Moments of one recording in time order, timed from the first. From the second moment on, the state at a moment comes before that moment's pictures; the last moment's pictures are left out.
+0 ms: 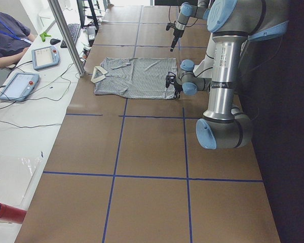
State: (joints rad) left arm -0.23 -1.70 -2.00 -1.96 -1.59 -1.39; right arm 0.18 -1.45 2.18 -1.45 1.43 1.72
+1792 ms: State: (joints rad) left arm -0.23 -1.71 -2.00 -1.96 -1.56 -1.39; right arm 0.10 -1.43 2.06 -1.44 1.34 1.70
